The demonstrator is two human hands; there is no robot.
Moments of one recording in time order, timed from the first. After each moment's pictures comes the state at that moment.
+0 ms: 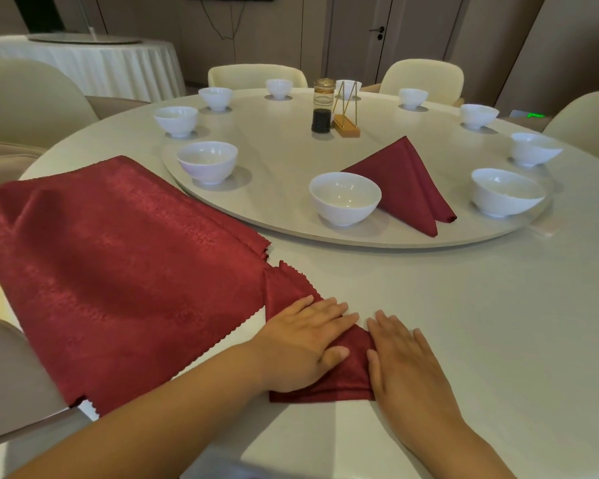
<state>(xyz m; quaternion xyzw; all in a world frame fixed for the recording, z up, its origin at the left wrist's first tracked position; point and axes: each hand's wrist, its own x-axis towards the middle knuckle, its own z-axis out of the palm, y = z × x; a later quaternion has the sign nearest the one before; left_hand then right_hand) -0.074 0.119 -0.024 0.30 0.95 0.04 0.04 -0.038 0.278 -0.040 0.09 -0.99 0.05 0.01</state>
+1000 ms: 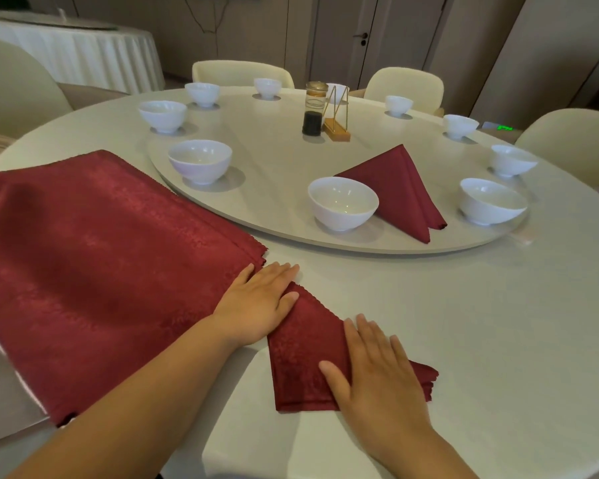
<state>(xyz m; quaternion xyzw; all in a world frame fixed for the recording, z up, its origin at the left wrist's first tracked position) -0.118 0.071 -0.023 0.16 0.98 0.09 0.05 -0.033 0.244 -0.025 0.10 -0.99 0.07 -0.03</state>
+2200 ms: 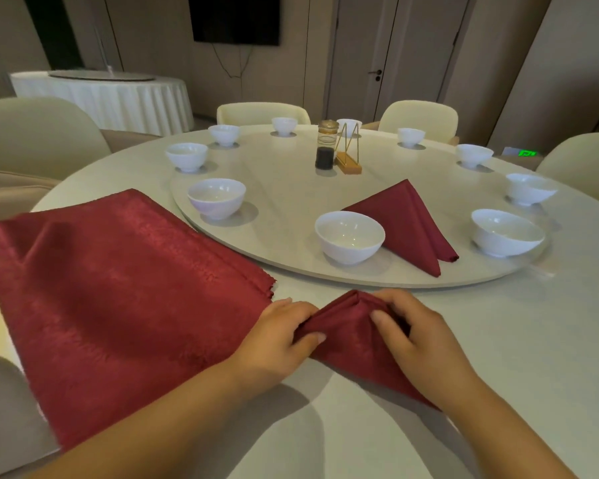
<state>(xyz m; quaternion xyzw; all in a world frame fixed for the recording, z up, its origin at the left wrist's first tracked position) -0.097 0.090 -0.008 0.21 0.88 0.40 -0.12 -0.088 0.278 0.029 0.23 -0.87 0.42 0.14</state>
